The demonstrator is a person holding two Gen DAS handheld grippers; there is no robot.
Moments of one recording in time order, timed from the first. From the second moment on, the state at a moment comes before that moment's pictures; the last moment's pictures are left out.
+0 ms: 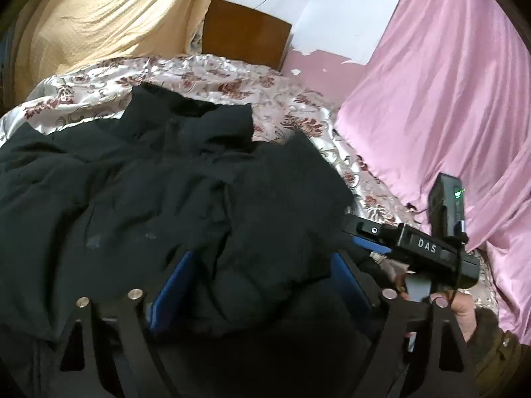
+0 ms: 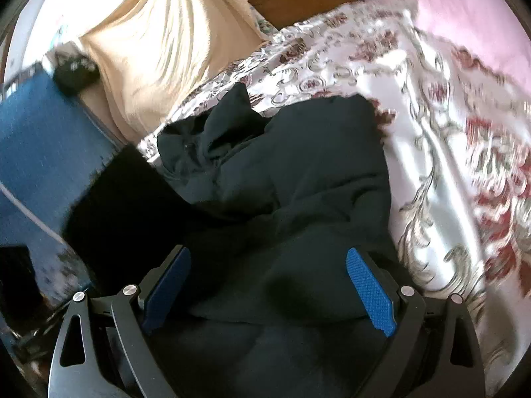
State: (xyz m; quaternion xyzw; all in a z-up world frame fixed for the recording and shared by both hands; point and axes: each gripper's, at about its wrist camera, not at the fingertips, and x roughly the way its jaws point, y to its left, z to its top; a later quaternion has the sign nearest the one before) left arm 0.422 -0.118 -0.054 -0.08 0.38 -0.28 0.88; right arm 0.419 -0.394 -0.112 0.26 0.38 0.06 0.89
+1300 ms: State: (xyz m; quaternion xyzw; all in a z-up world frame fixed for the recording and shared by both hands) left arm 0.412 0.110 -0.040 -0.16 0.41 0.00 0.90; right arm 0.419 -0.385 -0.007 0.19 0.31 0.02 0.93
